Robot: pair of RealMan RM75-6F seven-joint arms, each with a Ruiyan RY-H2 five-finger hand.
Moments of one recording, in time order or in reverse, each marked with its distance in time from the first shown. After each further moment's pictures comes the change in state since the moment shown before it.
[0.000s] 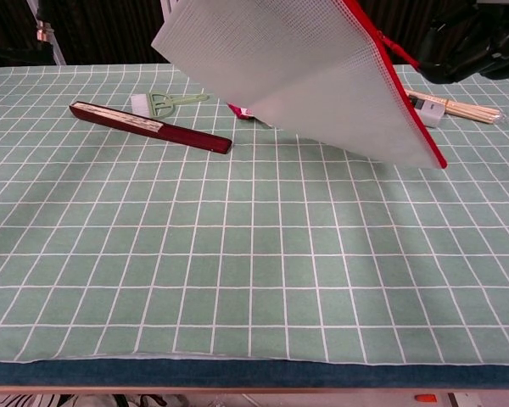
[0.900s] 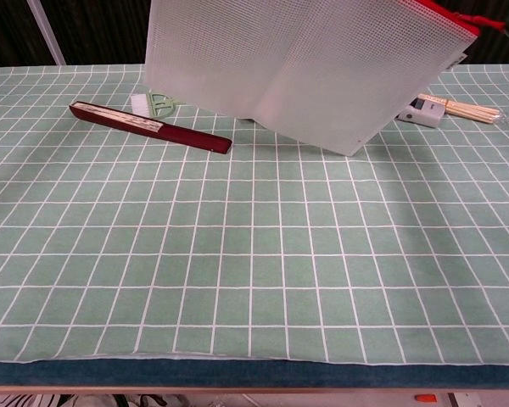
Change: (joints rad) left arm 0.089 0.125 0.016 0.025 0.035 0.017 -0.093; right arm -0.058 0.108 0.071 0.101 0.075 -0.023 0.093
